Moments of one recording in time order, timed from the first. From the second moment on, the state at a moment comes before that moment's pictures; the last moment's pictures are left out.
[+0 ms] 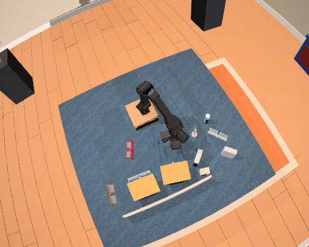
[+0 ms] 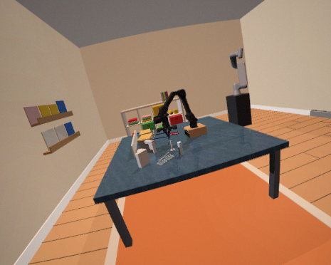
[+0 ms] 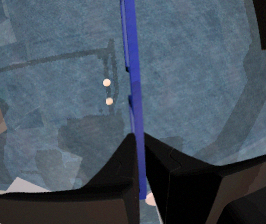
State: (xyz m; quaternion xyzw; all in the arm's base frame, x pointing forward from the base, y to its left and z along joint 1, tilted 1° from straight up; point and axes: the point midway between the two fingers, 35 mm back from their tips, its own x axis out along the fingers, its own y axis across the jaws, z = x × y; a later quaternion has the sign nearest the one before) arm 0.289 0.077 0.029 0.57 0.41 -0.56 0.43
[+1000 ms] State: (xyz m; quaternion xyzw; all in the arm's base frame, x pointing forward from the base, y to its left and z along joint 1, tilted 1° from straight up) arm 0.329 0.064 0.031 0.57 0.41 -0.57 0.43
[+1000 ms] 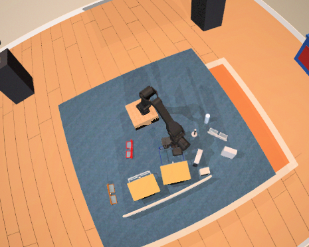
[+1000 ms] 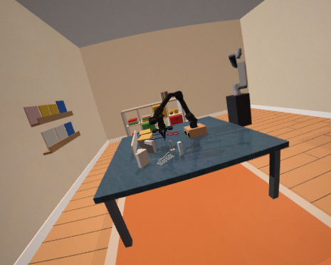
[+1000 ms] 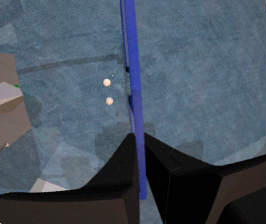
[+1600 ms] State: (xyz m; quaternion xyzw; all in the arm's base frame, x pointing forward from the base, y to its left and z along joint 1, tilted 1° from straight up) arm 0.353 0.057 0.033 0.57 0.41 -0.56 0.43
